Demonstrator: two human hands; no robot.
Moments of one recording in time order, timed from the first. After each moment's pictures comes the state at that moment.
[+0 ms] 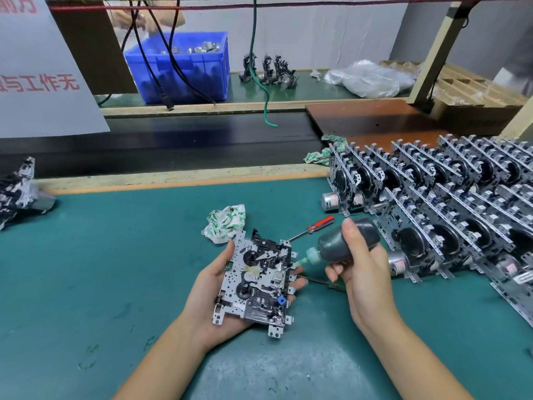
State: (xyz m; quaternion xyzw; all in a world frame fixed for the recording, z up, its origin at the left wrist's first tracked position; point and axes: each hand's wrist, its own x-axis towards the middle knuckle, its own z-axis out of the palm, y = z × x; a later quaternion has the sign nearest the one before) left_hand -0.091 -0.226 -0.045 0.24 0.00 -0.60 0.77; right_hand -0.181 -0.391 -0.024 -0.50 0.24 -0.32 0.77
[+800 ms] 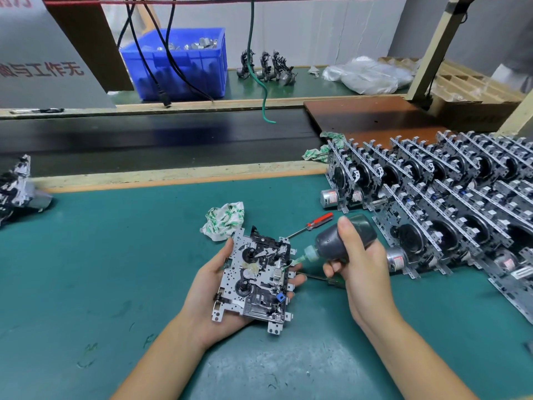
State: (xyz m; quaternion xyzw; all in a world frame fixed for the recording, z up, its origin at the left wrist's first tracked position) left_hand -0.090 -0.228 -0.049 0.27 0.01 -0.59 0.76; right_hand -0.181 -0.393 -0.030 -0.53 0.24 -0.32 0.75
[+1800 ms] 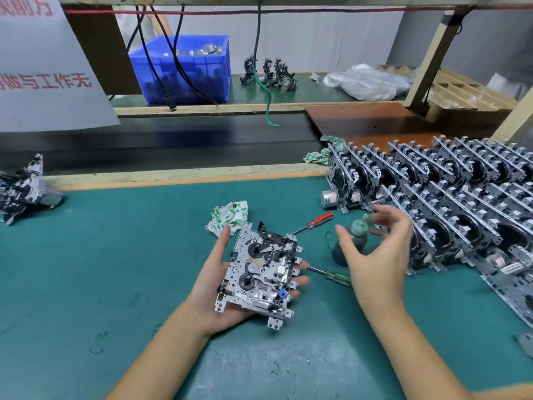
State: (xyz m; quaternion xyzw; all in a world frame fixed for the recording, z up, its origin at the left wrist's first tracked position) left_hand -0.089 -0.226 -0.046 0.26 -0.06 -0.63 0.73; right_hand -0.193 -0.407 -0.033 -0.76 0.25 -0.48 0.36
